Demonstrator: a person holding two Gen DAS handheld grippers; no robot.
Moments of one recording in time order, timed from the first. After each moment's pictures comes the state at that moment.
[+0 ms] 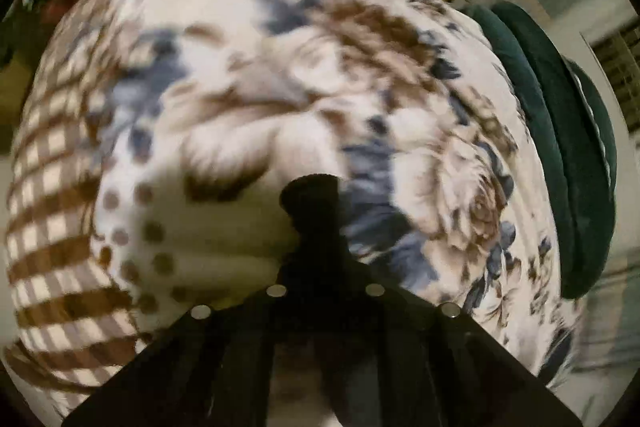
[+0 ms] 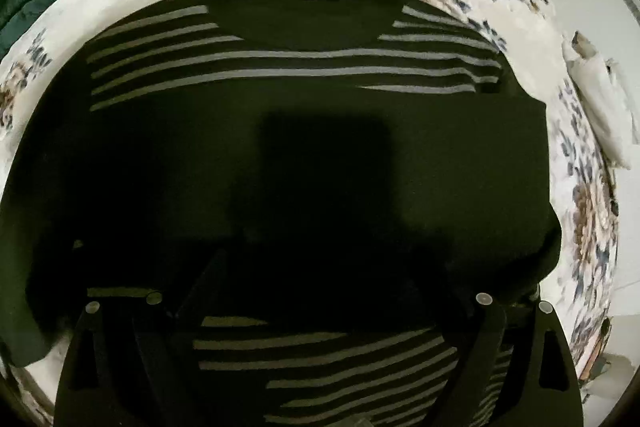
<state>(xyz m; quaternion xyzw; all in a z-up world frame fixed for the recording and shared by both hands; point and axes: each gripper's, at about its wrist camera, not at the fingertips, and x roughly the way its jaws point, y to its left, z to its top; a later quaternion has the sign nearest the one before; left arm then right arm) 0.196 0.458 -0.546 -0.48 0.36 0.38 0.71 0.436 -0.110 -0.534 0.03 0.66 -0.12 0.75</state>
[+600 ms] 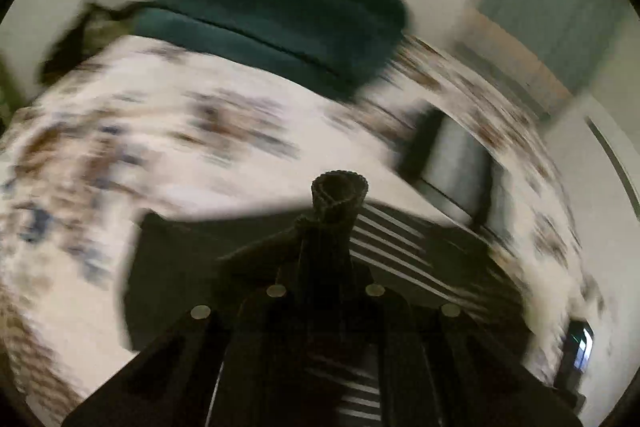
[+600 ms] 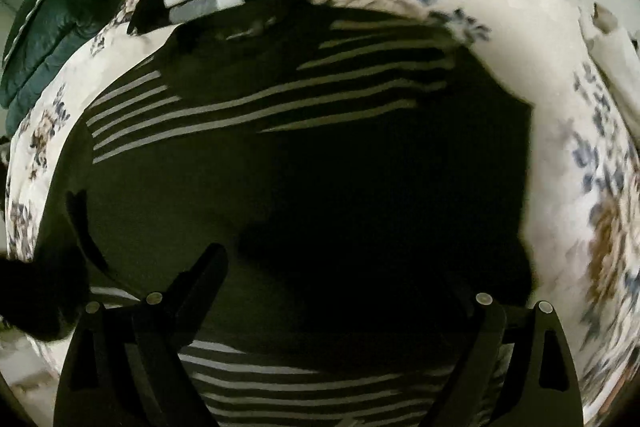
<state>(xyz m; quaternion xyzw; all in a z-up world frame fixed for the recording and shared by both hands) 0.373 0.057 -0.402 -0.19 0.43 0.07 0.88 0.449 -0.232 -0.519 0.09 0.63 -0.03 0.77</state>
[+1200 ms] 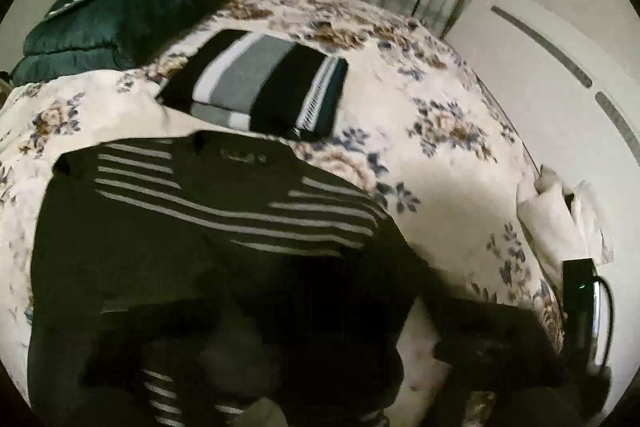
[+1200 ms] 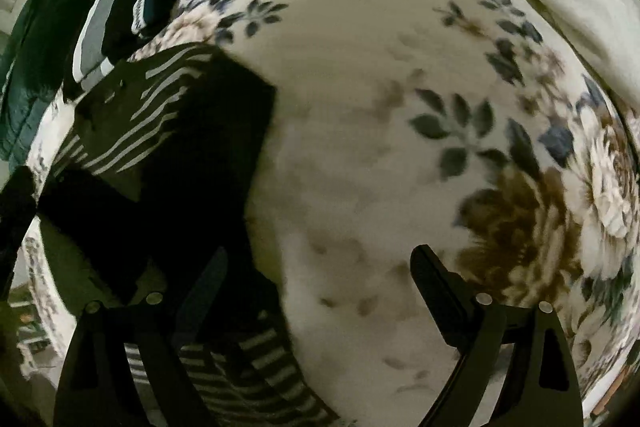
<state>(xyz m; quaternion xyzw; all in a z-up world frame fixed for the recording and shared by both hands) 0.392 -0.197 -0.425 -0.10 0.45 -0.05 0.89 0.421 -0.439 -0.526 0.19 0.65 -0.05 0.73</state>
